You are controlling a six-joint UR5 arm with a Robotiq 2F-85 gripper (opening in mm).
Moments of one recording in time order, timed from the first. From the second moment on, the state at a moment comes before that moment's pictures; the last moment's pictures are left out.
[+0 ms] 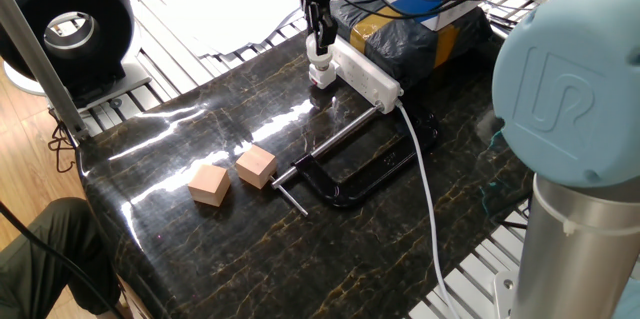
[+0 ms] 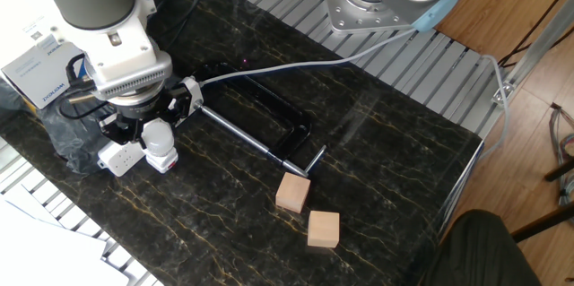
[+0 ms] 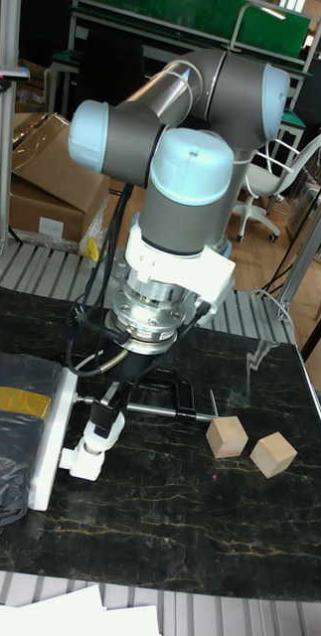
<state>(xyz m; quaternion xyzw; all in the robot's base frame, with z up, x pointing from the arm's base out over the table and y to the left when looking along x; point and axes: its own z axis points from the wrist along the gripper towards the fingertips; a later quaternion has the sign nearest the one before) 0.637 -0.037 0.116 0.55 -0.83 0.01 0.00</state>
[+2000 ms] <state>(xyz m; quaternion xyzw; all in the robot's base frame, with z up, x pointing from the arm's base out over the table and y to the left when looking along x) 0.642 -0.043 0.119 0.47 -0.88 0.03 -0.01</state>
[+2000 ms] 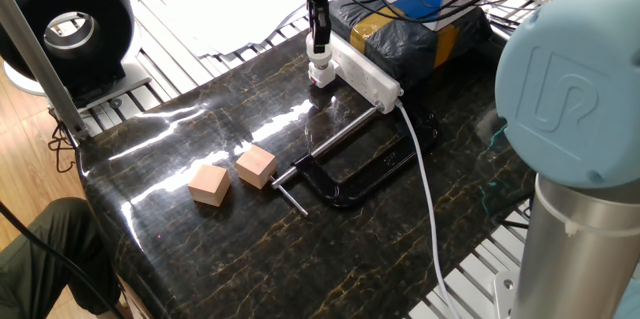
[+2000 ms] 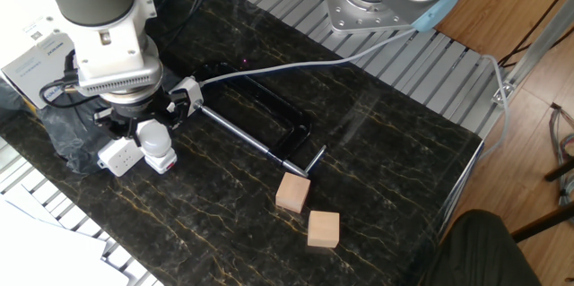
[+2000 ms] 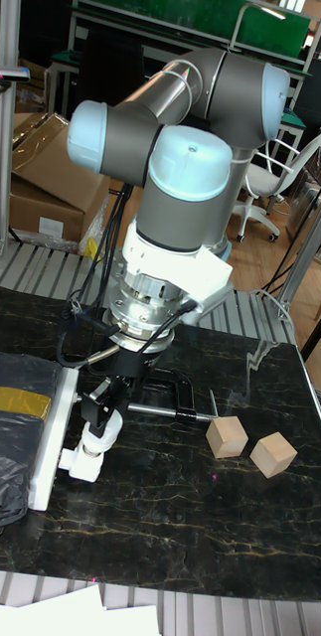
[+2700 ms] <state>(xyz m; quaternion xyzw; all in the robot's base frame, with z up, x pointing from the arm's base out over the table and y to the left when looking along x) 0.640 -0.041 0.116 0.43 -0.90 0.02 0.00</state>
